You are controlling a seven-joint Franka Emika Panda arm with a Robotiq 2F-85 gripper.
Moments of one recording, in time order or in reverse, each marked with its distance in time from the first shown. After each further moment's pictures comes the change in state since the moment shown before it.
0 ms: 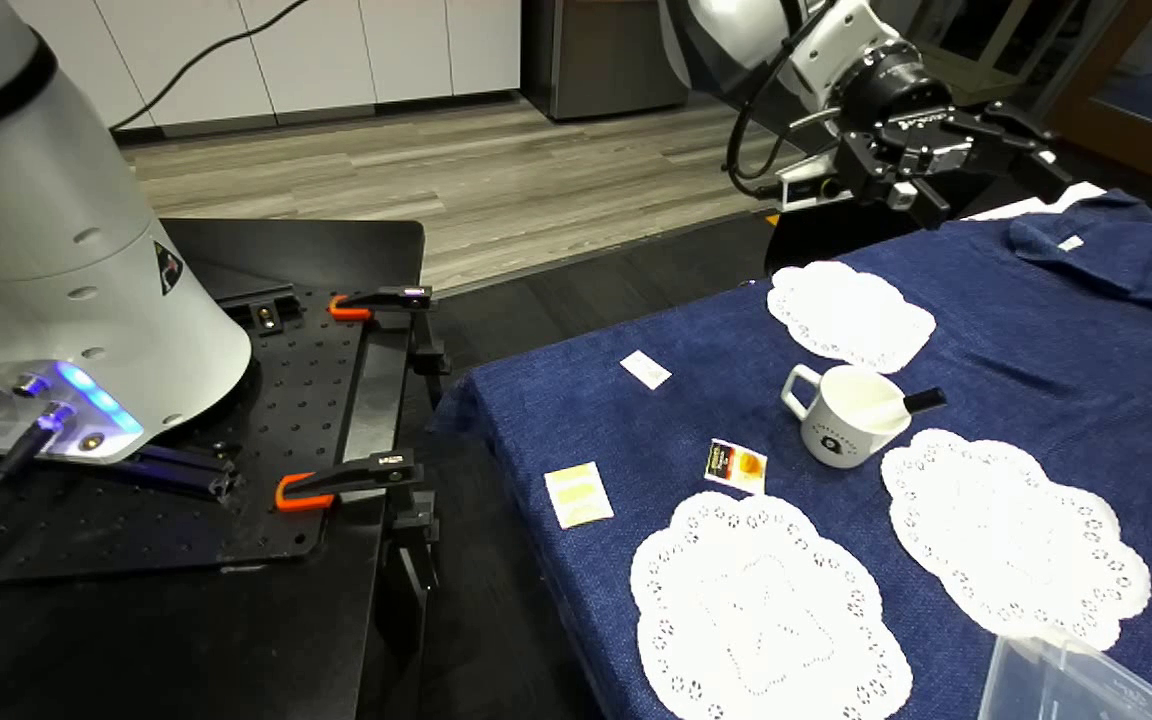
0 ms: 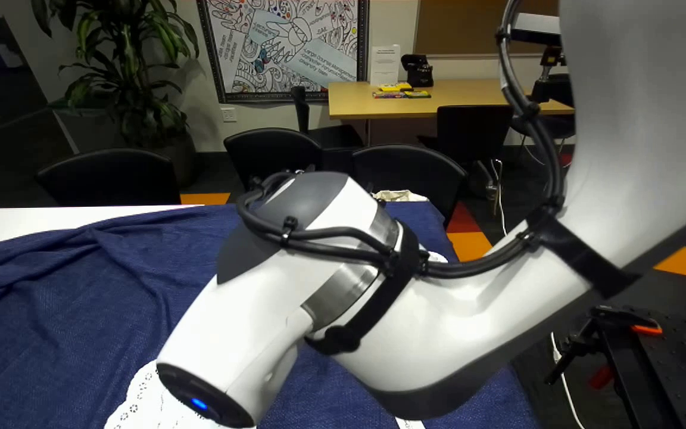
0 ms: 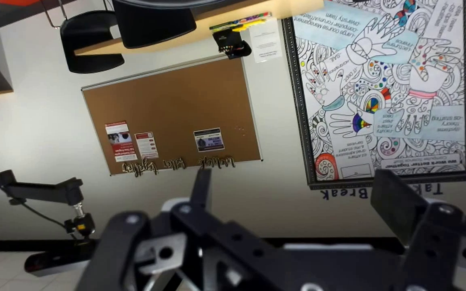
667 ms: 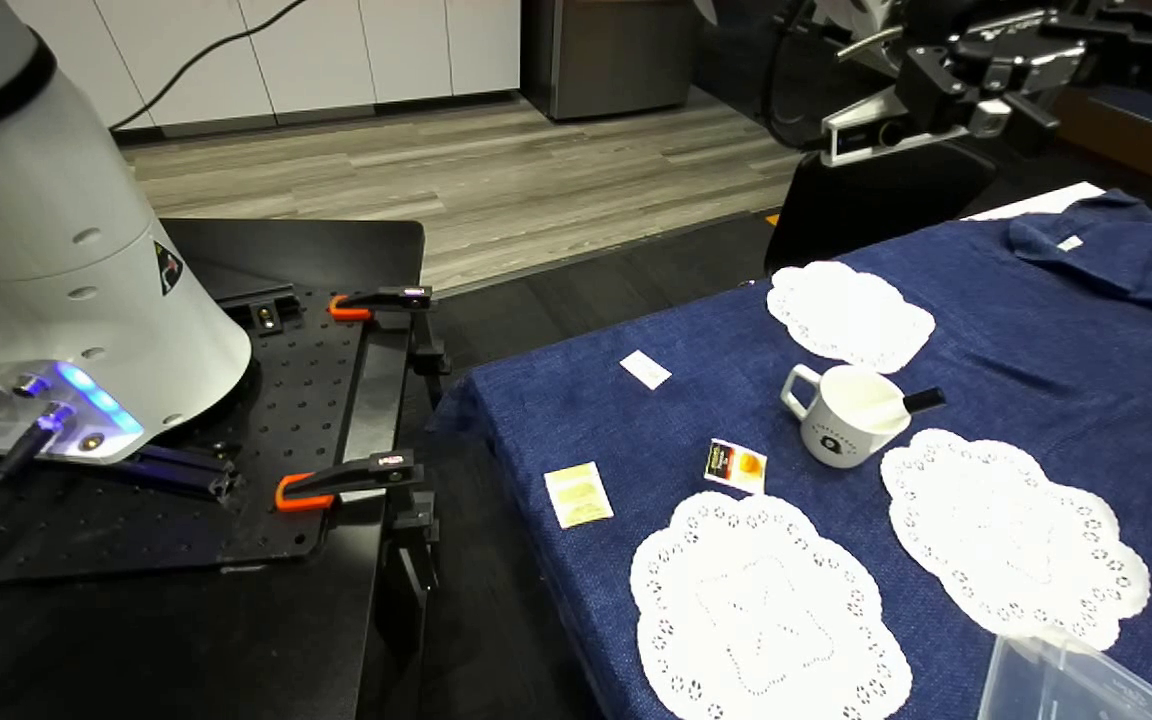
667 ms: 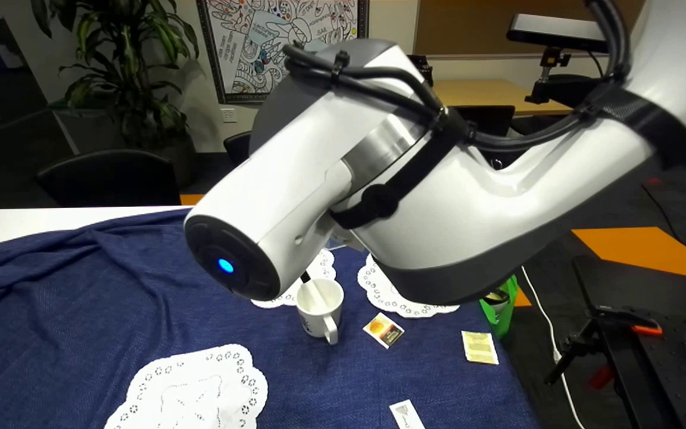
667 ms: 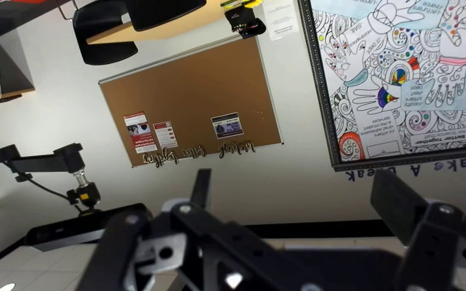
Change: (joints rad) arm -0.010 -0.180 -0.064 -0.121 -0.010 0.002 0.000
